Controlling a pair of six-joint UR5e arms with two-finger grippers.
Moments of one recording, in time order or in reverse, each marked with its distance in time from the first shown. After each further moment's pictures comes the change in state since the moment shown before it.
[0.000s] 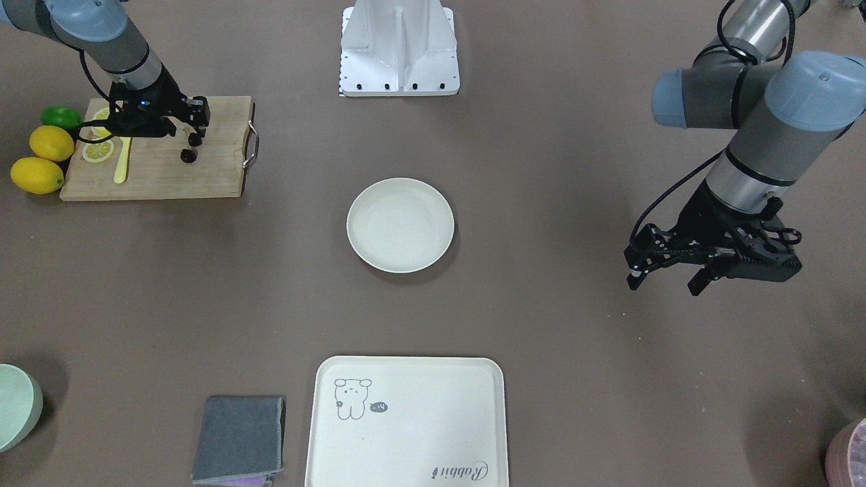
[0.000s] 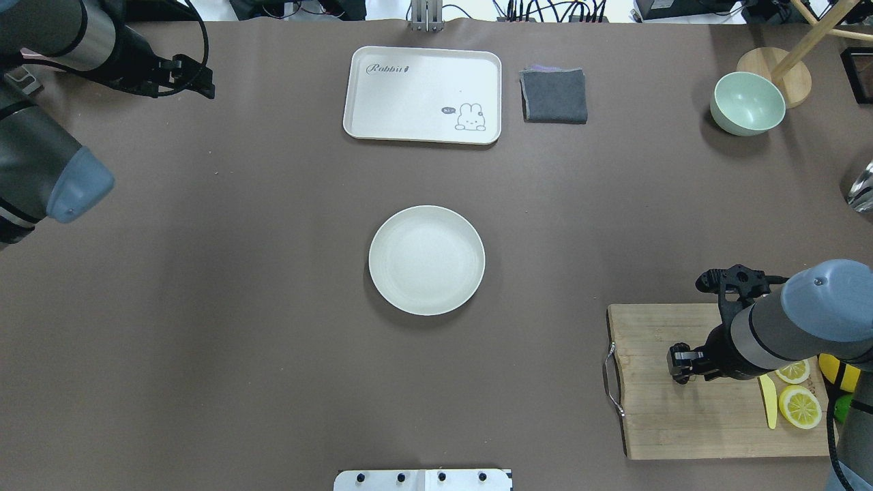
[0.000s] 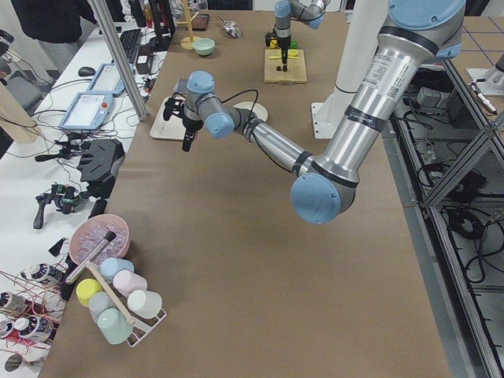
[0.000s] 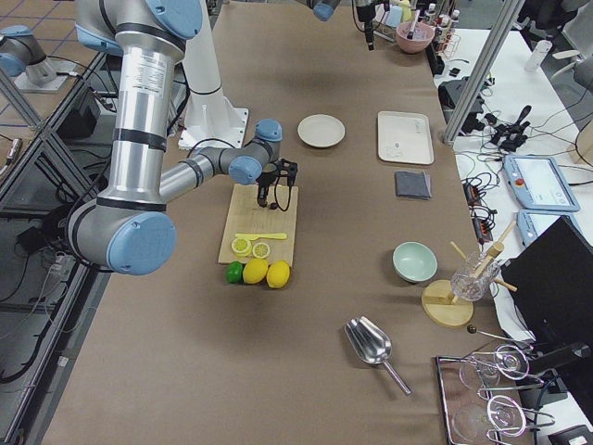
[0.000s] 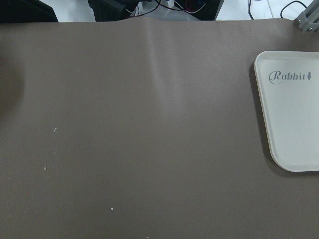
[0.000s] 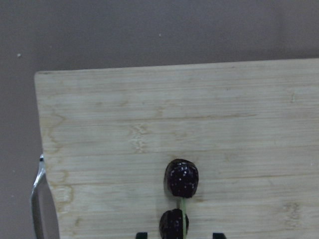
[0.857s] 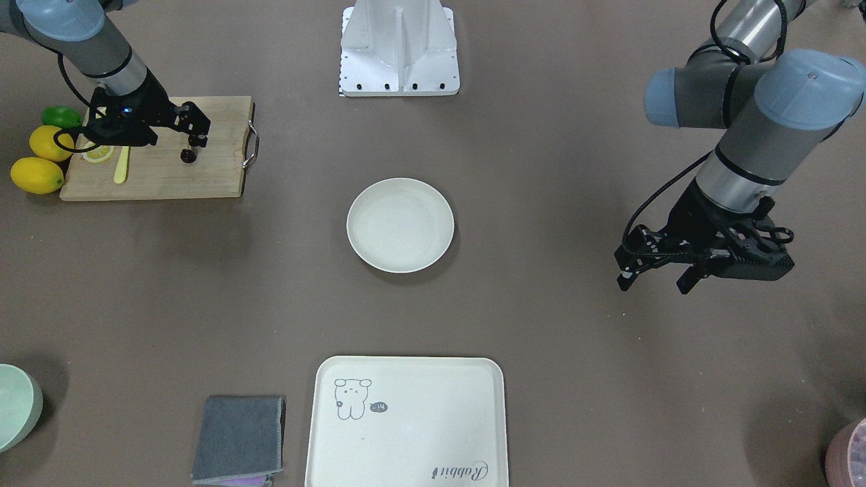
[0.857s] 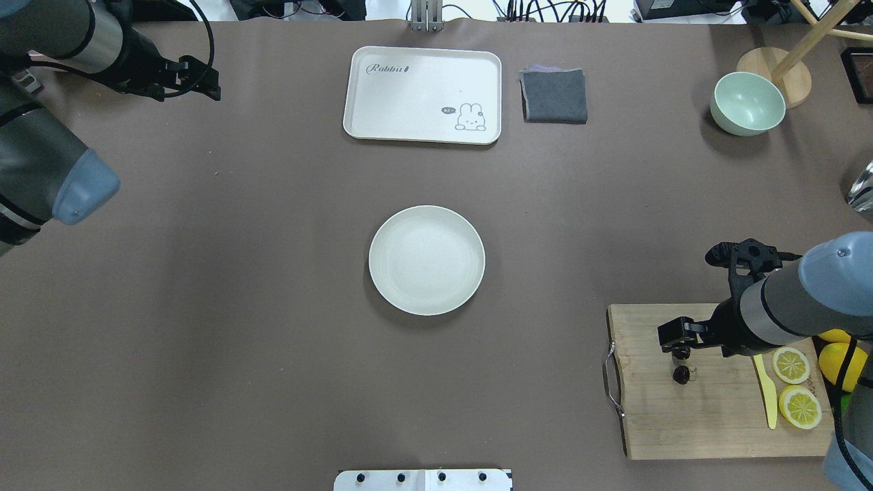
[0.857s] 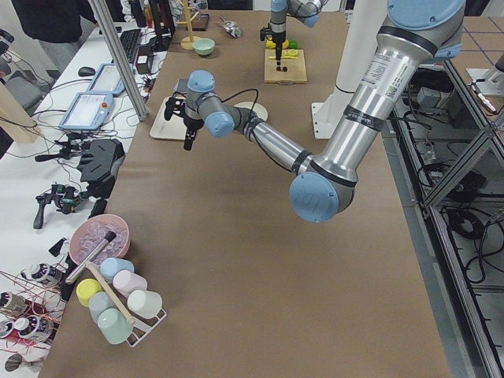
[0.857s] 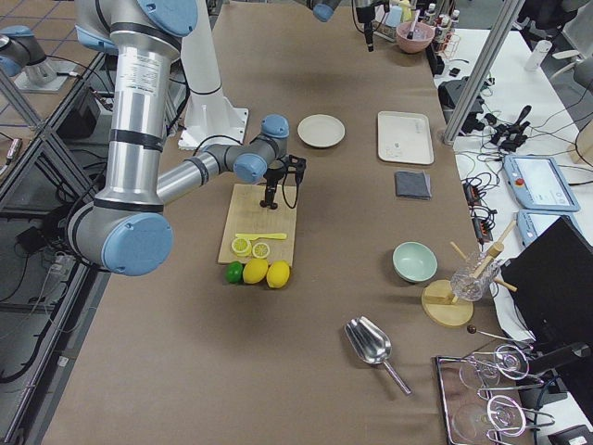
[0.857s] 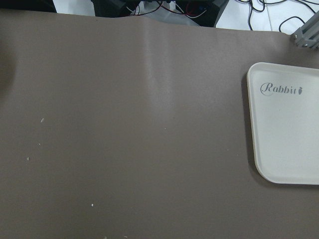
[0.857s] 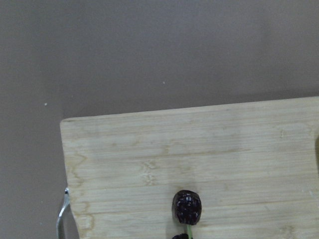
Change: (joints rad) left arm 0.011 -0.003 0.004 -0.001 -0.003 -0.017; right arm 0.063 0.014 0.013 0.000 0.016 -0.001
